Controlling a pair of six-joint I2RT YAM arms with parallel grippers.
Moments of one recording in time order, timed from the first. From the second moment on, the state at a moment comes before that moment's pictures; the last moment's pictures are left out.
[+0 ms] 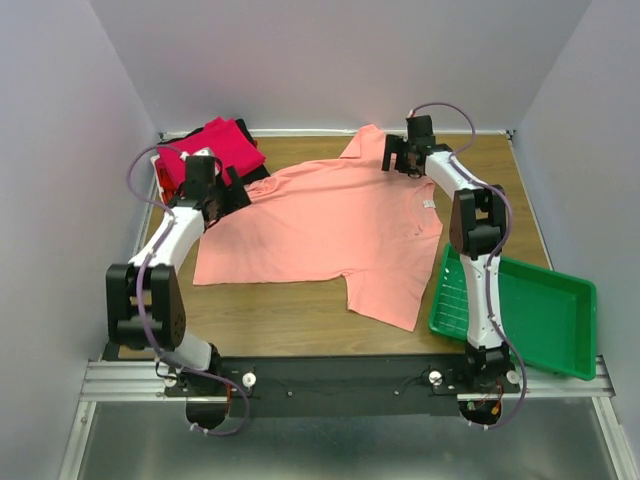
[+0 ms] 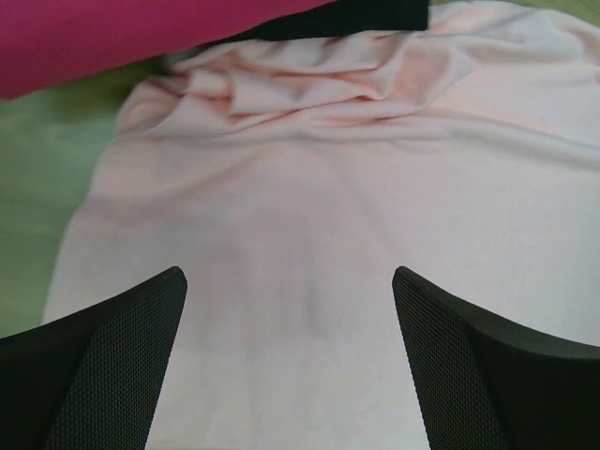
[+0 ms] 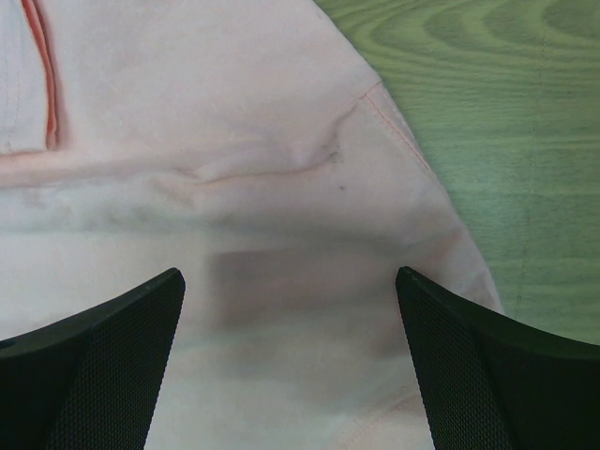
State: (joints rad) left arm -0.04 1.58 1.10 -0.28 0.06 -0.43; right arm 0.18 2.46 2.06 -0.38 0.02 0.24
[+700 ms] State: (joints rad) left arm 0.17 1.13 0.63 -0.52 -0.26 -0.88; right arm 0.18 2.05 1.73 -0.41 0.02 0.28
